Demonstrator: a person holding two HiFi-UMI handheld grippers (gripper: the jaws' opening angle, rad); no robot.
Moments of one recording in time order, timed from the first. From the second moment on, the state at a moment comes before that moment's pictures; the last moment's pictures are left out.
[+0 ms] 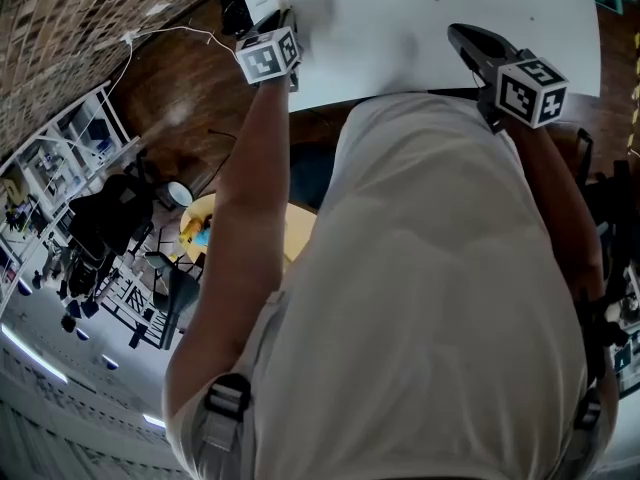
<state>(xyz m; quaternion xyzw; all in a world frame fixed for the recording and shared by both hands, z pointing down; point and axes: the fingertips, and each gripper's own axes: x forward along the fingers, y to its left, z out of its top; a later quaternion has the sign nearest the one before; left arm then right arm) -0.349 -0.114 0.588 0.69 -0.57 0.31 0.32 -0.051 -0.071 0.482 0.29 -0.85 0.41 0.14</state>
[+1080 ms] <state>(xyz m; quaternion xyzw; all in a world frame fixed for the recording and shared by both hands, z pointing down) -0.275 -0.090 0.572 0.73 -0.55 0.13 0.38 -0.065 -0.085 0.474 0.28 -0.86 0.42 0.12</state>
